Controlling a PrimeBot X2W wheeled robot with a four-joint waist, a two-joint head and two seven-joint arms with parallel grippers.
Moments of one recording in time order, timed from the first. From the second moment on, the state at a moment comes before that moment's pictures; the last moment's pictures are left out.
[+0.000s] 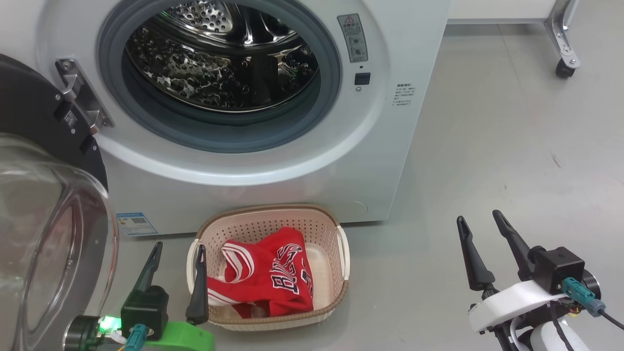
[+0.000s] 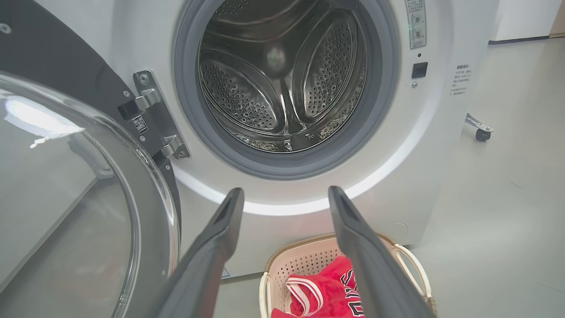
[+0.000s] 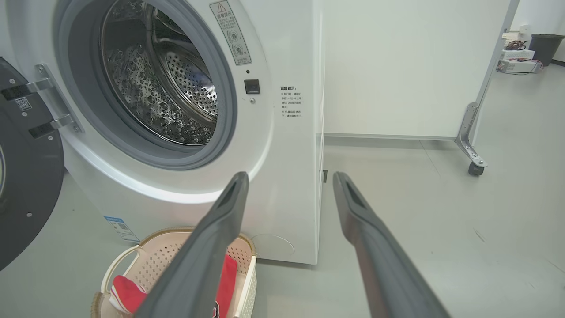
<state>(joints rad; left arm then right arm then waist) 0.09 0.04 -0.19 -0.05 -0.13 0.12 -0.07 0.01 -0.18 0.25 0.10 0.38 0.00 -0.19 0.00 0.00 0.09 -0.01</state>
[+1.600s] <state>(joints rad) 0.09 0.05 -0.20 -0.10 -0.13 0.12 -0.06 0.02 -0.19 0.24 0.08 0.38 -0.01 -0.18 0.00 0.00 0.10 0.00</state>
